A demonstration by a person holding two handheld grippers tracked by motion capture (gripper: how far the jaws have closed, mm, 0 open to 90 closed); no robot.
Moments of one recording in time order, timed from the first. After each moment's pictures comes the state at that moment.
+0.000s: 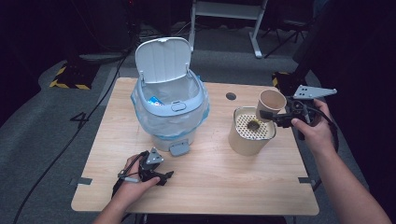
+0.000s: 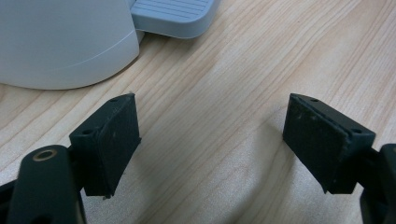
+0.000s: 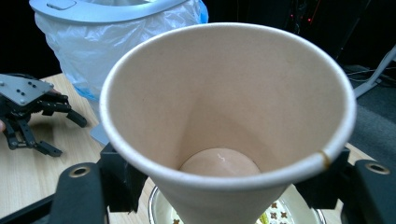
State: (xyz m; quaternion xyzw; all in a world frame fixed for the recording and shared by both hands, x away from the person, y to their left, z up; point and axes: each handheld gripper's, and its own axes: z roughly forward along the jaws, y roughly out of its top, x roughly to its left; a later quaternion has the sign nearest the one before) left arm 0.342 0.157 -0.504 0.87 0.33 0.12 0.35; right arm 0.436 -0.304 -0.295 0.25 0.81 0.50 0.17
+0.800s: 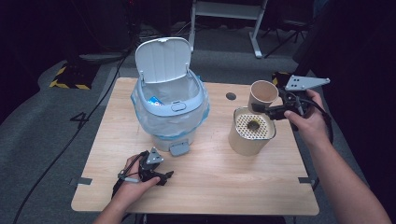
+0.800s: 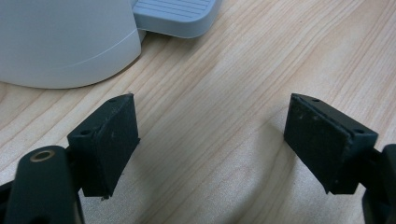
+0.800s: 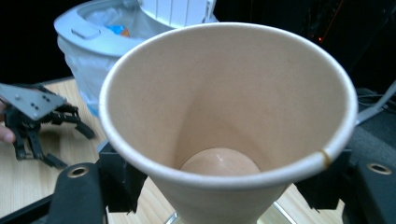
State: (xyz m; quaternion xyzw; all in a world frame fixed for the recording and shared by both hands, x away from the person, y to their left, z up) left arm 0.342 0.157 -0.504 0.87 0.33 0.12 0.35; right arm 0.443 -0.273 -0.268 0.20 0.82 0.51 0.18
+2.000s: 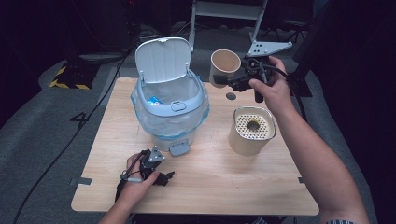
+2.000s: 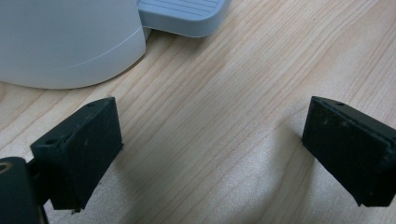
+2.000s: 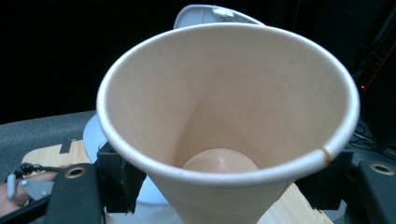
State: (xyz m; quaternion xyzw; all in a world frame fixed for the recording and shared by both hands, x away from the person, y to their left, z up) left arm 0.348 0.153 -0.505 0.87 0.34 0.12 0.34; right arm 0.485 -0.165 -0.213 0.13 0.80 0.56 0.14
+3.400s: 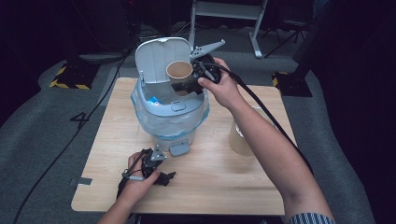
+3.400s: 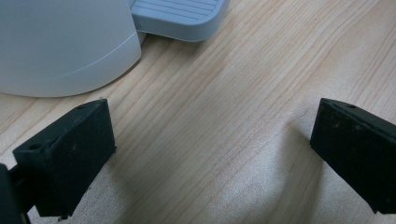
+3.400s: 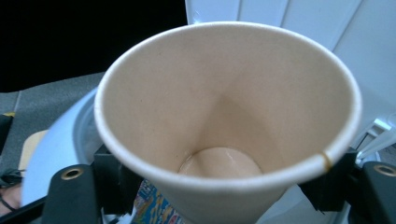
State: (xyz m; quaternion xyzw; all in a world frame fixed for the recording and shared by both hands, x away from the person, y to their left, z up) left arm 0.352 0.149 -0.506 0.87 0.34 0.11 0.33; right arm 0.524 -0.050 -0.255 0.15 0.87 0.47 0.07
